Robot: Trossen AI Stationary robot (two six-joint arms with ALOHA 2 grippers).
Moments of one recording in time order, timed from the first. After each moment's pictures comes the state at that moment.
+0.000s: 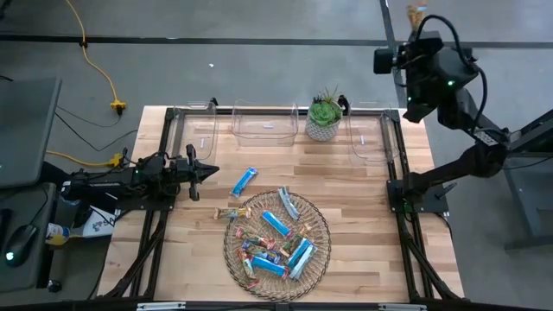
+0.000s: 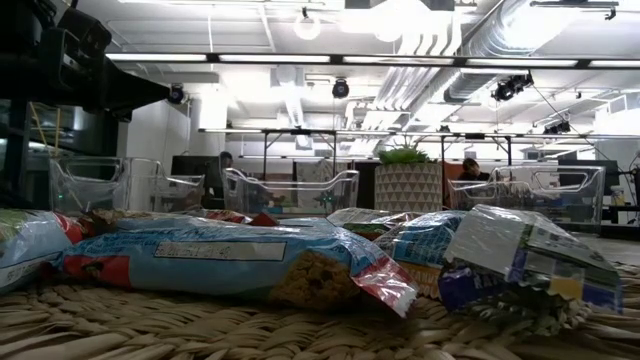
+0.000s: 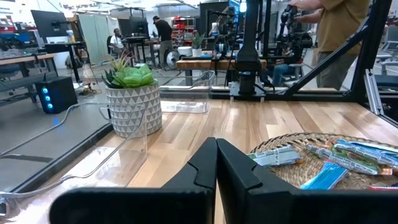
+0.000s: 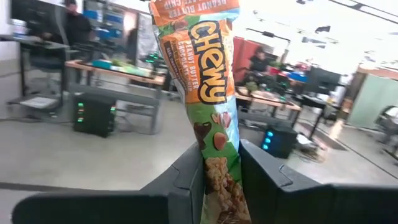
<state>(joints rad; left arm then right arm) 0.06 0.01 0.02 0.01 -0.13 0.05 -0.22 1.26 1.84 -0.38 1.49 -0.37</state>
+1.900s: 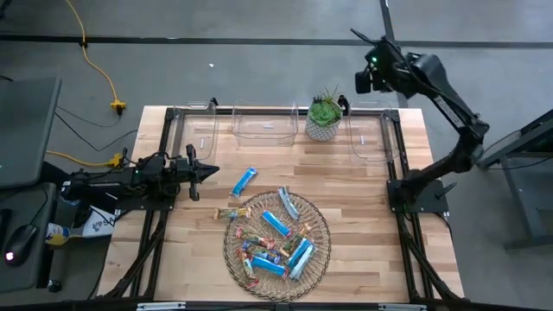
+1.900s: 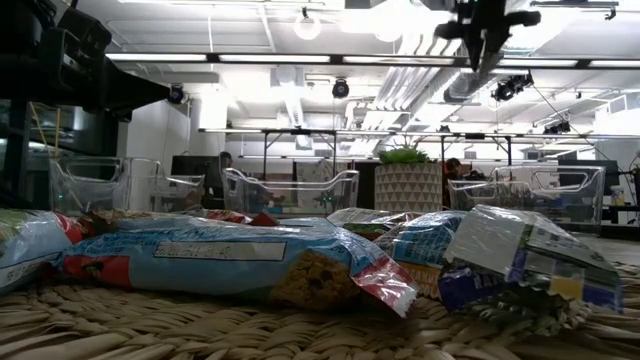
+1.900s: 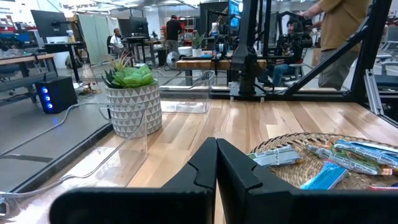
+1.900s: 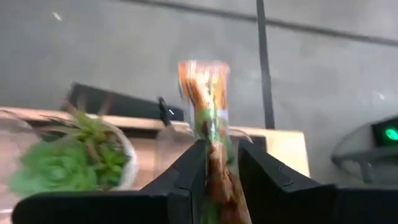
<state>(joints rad) 0.06 0.01 0.02 0.01 -0.13 0.05 -0.79 1.49 1.85 -1.45 0.54 0.58</state>
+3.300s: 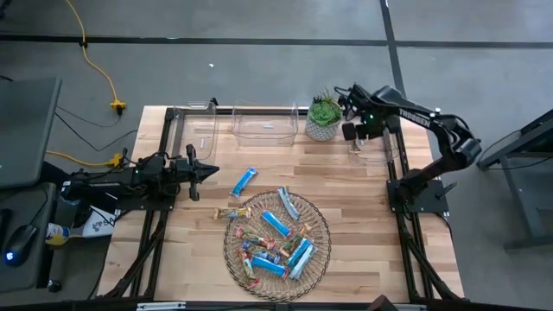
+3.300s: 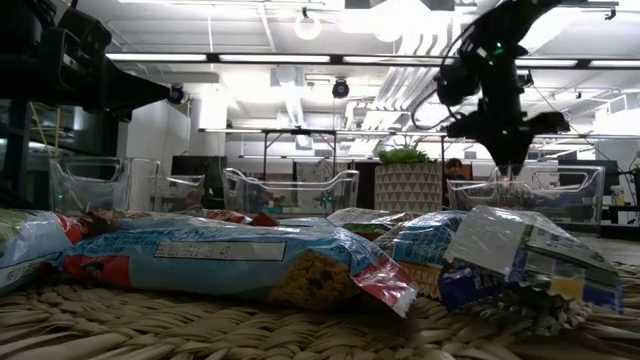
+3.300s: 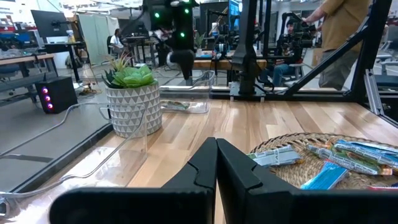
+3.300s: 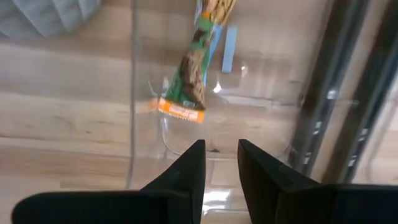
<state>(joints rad) 0.06 0.01 0.02 0.01 -0.13 0.05 -0.86 1.48 1.10 -1.20 0.06 0.60</state>
